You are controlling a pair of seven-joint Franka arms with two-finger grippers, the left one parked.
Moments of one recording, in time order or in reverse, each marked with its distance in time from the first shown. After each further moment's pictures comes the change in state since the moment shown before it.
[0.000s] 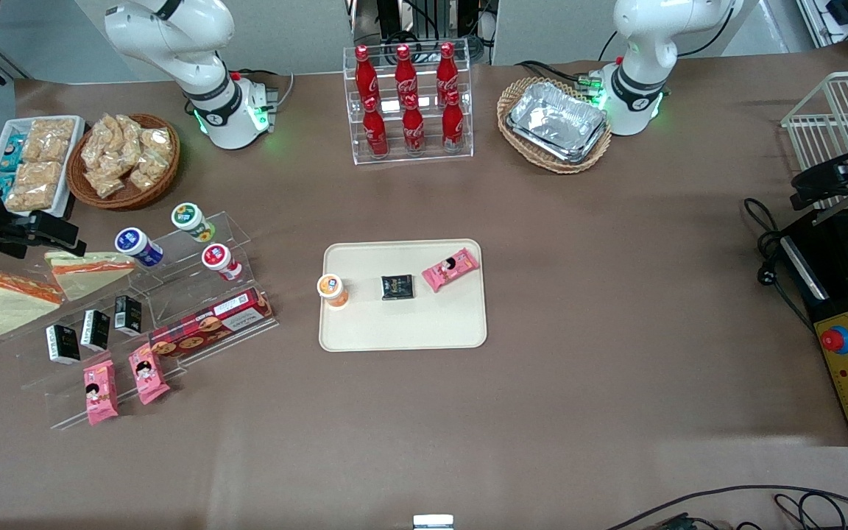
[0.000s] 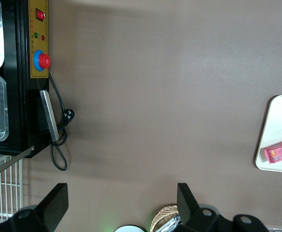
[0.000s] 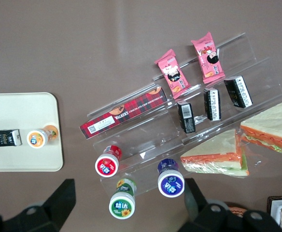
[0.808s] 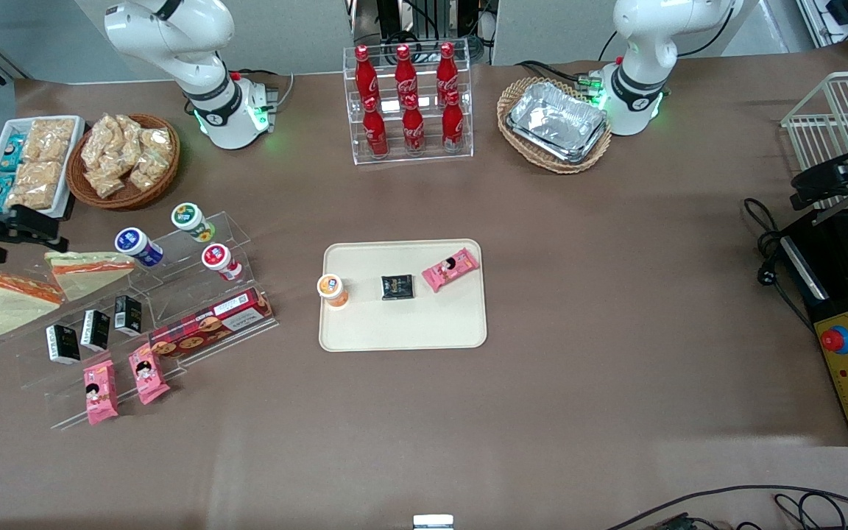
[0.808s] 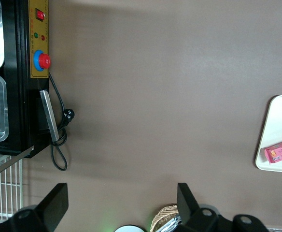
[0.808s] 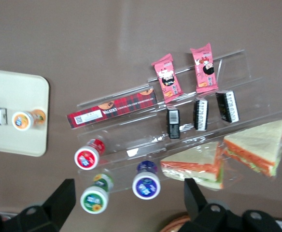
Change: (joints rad) arm -0.018 0.002 -0.043 0.000 0.000 0.000 -0.223
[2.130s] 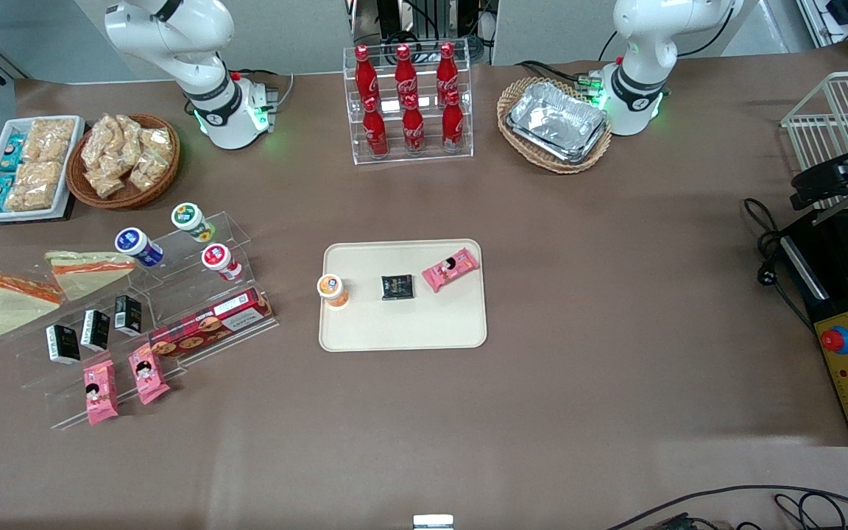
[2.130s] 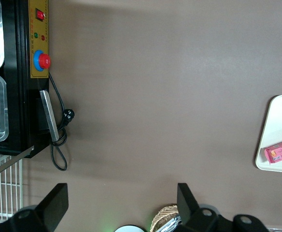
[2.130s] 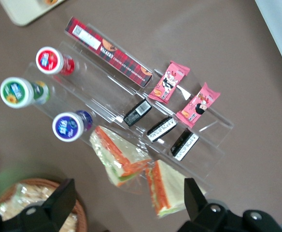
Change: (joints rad) arm -0.031 0.026 -0.152 -0.007 -0.010 0.039 -1.105
